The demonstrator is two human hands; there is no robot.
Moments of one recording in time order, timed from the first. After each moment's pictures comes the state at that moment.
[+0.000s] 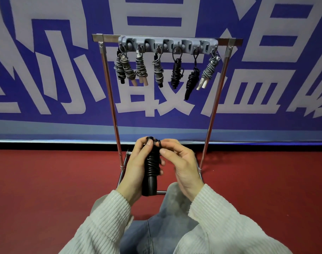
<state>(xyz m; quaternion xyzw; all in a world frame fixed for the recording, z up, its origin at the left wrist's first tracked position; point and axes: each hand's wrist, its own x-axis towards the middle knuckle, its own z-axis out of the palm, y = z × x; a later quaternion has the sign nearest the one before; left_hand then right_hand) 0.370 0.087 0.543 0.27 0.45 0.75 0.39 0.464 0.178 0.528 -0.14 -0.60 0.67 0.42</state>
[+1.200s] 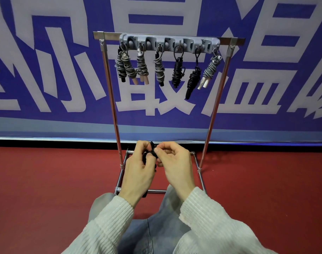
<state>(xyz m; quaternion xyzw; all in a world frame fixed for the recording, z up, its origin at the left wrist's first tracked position) 0.368 0.082 0.520 0.41 0.67 0.61 0.09 0.449 0.162 0.531 -0.28 -0.63 0.59 0.42</state>
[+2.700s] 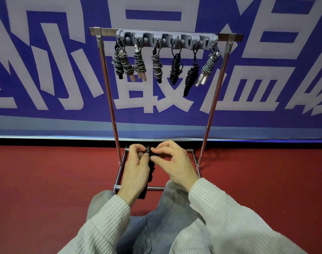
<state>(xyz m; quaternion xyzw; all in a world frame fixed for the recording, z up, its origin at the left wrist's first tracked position) 0.363 0.087 0.503 0.32 0.66 0.64 0.20 0.457 0.195 0.502 -0.19 -0.81 0.42 0.36</state>
